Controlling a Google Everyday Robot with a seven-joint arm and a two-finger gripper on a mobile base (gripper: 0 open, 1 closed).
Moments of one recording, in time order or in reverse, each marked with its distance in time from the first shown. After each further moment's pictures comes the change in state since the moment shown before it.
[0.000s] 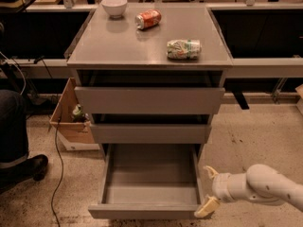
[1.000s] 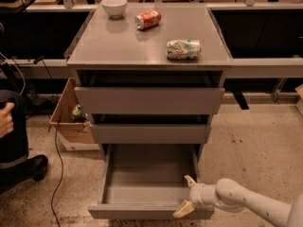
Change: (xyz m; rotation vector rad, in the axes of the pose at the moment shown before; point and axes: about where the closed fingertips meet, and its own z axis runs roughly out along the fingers) arm 0.068 -0.021 0.182 0.006 -0.086 0.054
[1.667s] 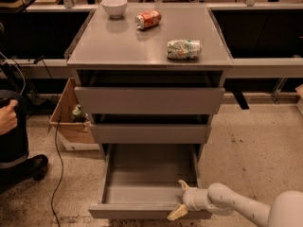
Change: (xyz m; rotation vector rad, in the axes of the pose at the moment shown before) arm 0.030 0.004 0.058 -0.023 -0.025 0.023
